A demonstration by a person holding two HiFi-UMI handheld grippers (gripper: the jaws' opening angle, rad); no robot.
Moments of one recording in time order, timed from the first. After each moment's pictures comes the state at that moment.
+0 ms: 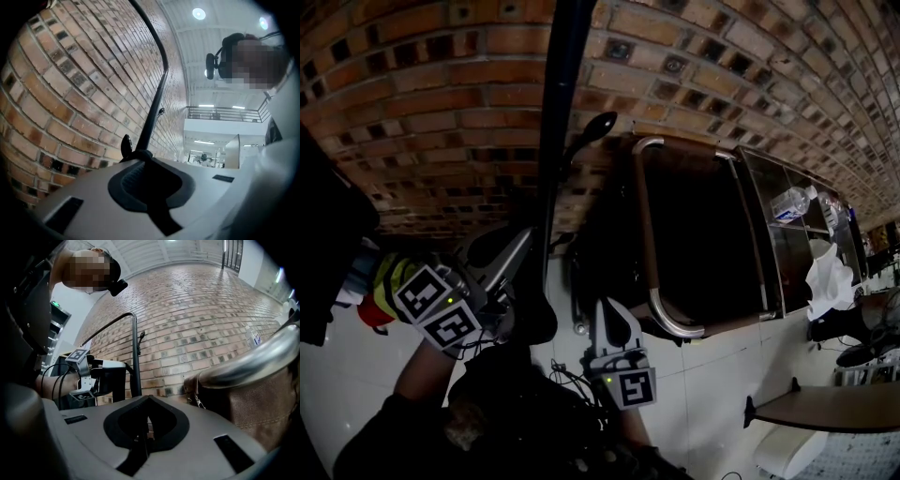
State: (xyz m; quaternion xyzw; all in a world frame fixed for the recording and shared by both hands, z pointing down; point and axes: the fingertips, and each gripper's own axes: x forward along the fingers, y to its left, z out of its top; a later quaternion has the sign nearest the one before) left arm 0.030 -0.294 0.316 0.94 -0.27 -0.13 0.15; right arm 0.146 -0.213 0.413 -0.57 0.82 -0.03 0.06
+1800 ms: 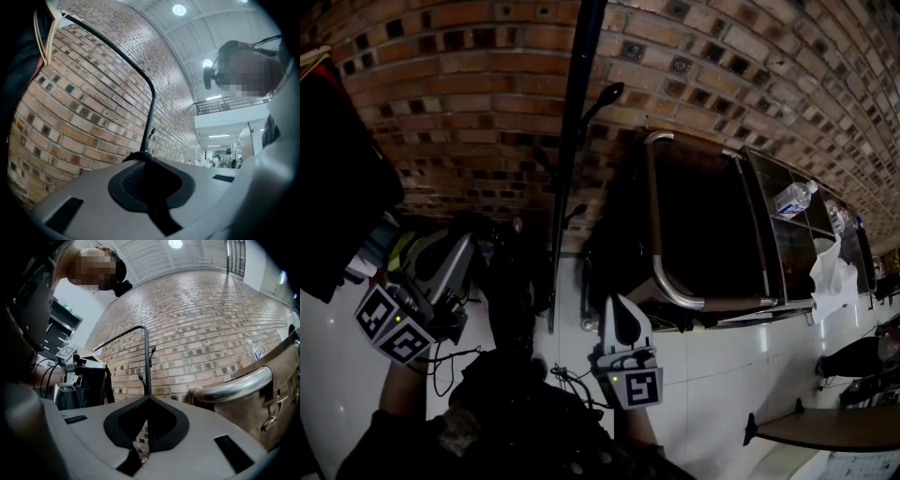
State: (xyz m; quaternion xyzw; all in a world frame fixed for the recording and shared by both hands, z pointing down) left arm -0.062 -0.169 0.285 0.91 -0.38 -0.12 0.09; right arm 0.148 -0.131 0.389 -0.54 0.84 0.02 0.08
